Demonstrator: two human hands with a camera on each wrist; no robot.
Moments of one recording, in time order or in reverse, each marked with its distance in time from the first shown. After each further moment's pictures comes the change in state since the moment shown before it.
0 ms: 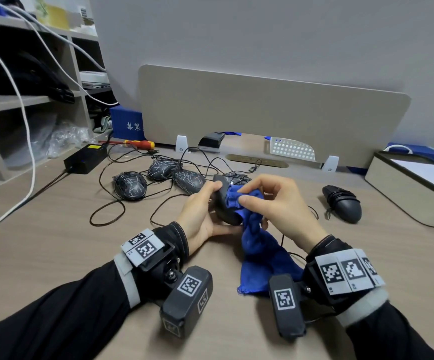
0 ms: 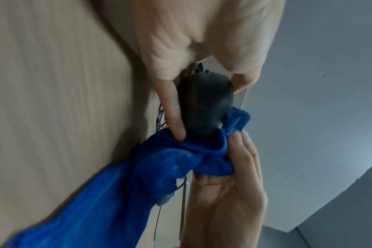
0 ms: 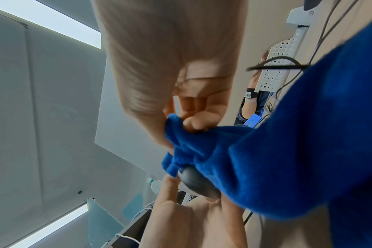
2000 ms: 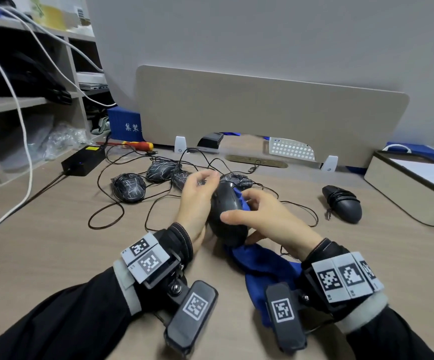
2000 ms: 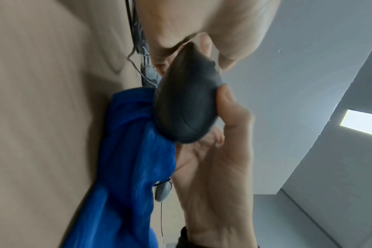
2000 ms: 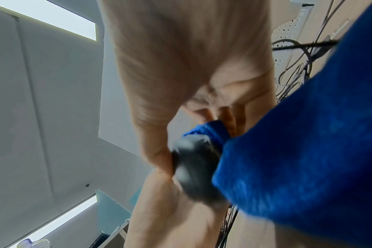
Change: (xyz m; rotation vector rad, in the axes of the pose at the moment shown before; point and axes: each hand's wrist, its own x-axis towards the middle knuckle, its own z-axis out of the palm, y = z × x) left_hand 0.000 0.004 0.009 0.157 0.172 0.390; right_hand -0.003 0.000 0.015 0.006 -0.194 0.288
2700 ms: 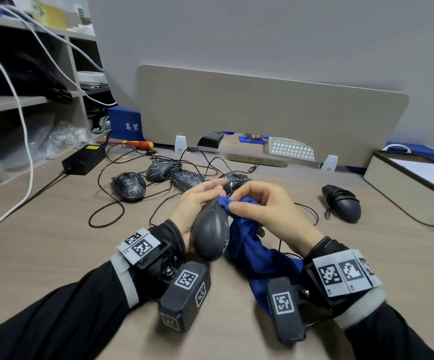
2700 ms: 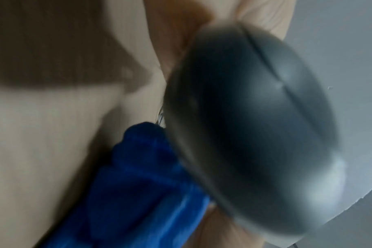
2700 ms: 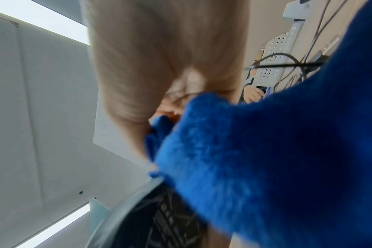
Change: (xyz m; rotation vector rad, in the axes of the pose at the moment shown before) left_hand 0.006 -0.001 -0.018 -0.181 -0.237 -0.293; right_hand -0.003 0.000 -0.006 0.043 0.008 -0.254
